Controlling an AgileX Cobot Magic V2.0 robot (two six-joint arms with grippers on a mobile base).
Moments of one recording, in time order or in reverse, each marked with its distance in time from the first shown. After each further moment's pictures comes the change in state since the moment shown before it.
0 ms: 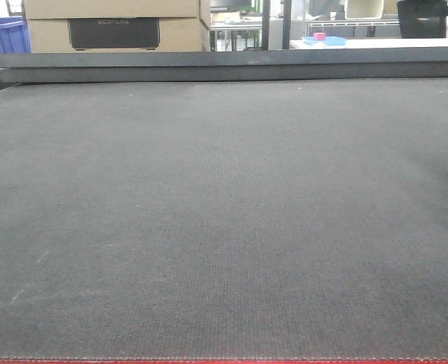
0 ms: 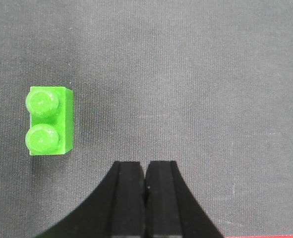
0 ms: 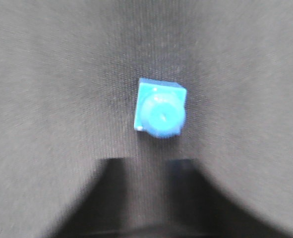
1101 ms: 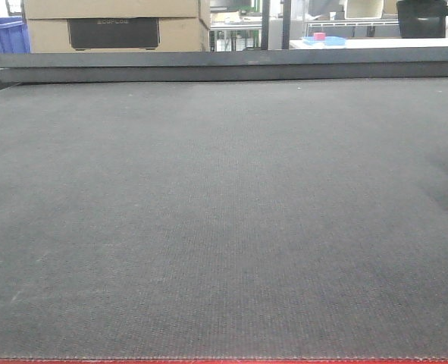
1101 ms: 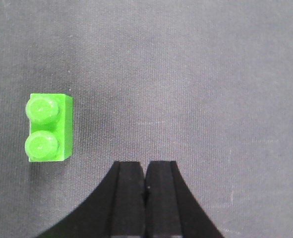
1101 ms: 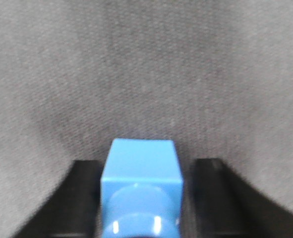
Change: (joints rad) left arm 0.000 0.001 0.000 0.004 -0.022 -0.030; right arm -0.072 0.164 0.058 0.032 -0.193 0.002
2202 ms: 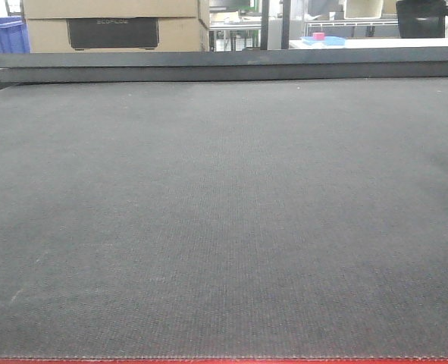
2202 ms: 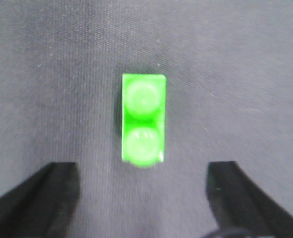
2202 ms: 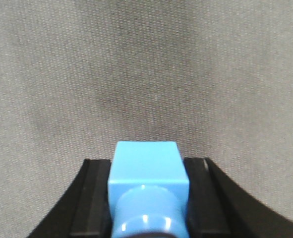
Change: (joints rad) left arm 0.245 0.240 -0.019 0.026 0.017 0.258; right arm 0.002 -0.164 0.000 -0.024 0.063 -0.010
